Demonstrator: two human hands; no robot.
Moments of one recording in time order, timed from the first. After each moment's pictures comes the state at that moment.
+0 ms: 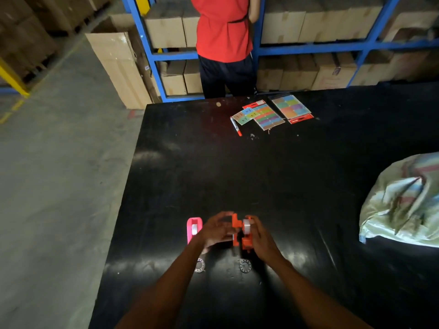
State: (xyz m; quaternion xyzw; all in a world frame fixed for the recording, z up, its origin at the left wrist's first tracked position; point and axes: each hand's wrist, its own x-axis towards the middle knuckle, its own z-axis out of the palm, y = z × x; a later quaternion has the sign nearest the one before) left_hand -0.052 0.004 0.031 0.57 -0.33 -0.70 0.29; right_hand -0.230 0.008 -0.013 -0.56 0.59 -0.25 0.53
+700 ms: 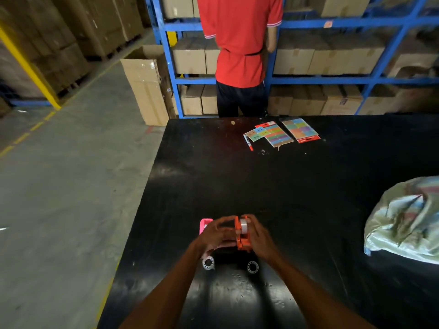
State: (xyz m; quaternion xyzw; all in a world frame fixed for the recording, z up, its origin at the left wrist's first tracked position) left_hand -0.027 0.061 0.074 0.53 -0.31 -0.71 0.36; right_hand -0.201 0.032 0.036 -0.63 0.54 -0.26 0.50
